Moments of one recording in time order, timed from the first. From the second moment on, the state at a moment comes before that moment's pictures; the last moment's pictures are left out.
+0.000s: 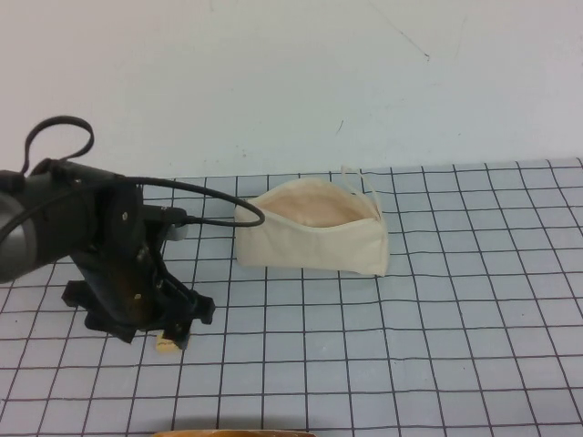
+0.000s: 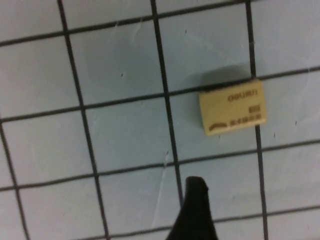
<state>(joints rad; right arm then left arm) -0.05 -0.01 0.03 0.08 0.41 -0.10 -0.33 1.75 -1.18 0.04 0.89 -0.21</state>
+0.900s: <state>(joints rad) -0.05 -0.01 0.03 0.08 0.41 -0.10 -0.32 1.93 -1.19 0.07 0.67 -0.37</state>
